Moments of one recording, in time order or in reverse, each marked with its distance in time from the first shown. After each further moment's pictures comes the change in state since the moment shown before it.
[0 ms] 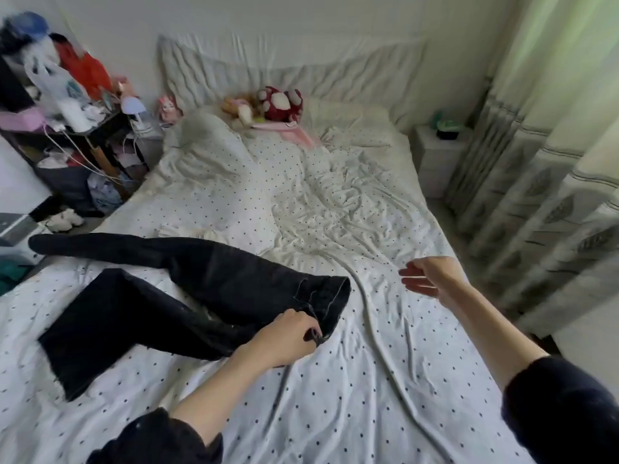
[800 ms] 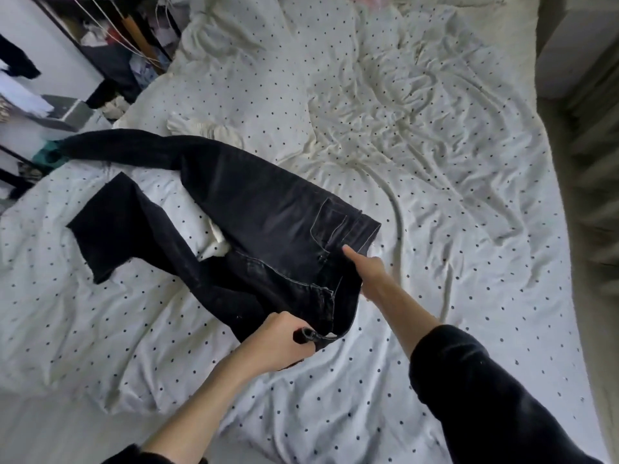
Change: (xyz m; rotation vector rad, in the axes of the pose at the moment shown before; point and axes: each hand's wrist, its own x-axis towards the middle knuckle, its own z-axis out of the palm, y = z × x) left_hand 0.019 -0.024 0.120 -0.366 -0.117 -0.434; right_hand 0.098 0.172 0.128 0.041 -0.415 0.414
